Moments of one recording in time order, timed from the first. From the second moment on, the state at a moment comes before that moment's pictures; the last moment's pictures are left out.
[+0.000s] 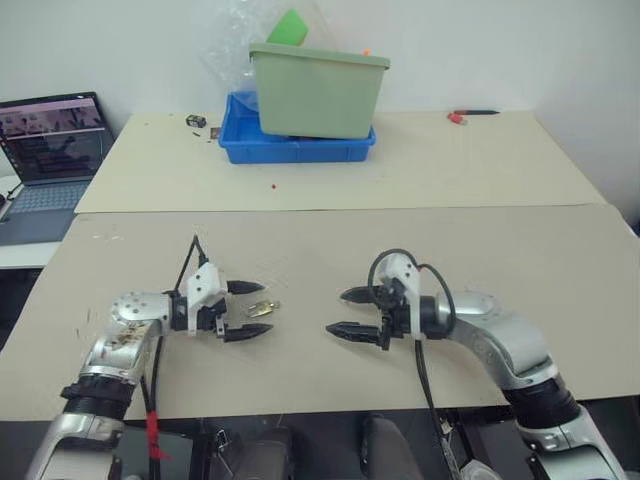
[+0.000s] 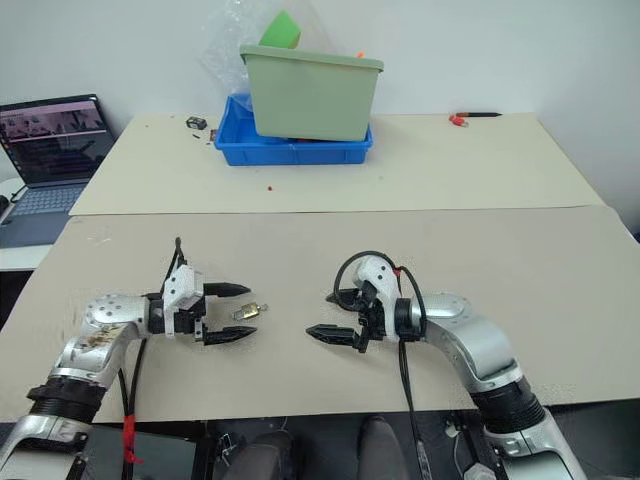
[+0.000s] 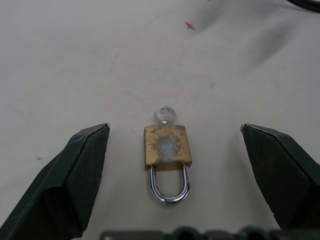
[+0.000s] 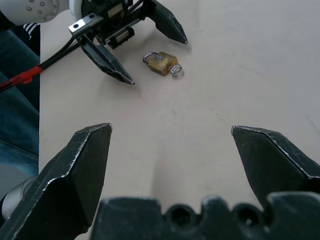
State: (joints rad) left arm -0.35 0.66 -0.08 0.33 -0.29 -0.01 -1.27; right arm -0.35 -0.53 0.19 -0.29 0.49 0.73 0.88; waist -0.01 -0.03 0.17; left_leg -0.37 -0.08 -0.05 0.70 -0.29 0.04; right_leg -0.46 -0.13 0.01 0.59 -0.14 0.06
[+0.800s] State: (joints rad) left arm -0.39 0.62 -0.08 0.41 -0.24 -0.04 -1.24; right arm -0.33 -0.53 0.14 -0.33 0.52 0.75 0.83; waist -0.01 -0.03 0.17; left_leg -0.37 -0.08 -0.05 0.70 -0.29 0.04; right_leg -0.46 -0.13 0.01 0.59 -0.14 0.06
